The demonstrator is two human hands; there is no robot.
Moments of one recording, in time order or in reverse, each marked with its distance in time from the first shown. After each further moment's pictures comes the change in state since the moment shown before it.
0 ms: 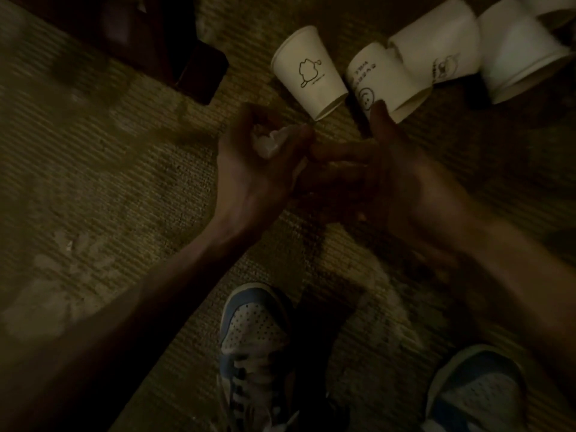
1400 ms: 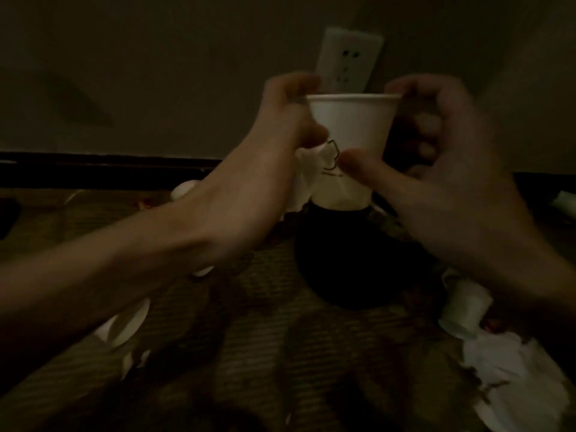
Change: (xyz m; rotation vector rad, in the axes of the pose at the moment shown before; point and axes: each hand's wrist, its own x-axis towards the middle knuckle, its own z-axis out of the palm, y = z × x) left_hand -0.011 0.273 0.240 -0.354 -0.999 0.490; right_hand -0.271 -0.137 -0.130 -0.745 1.193 -0.841
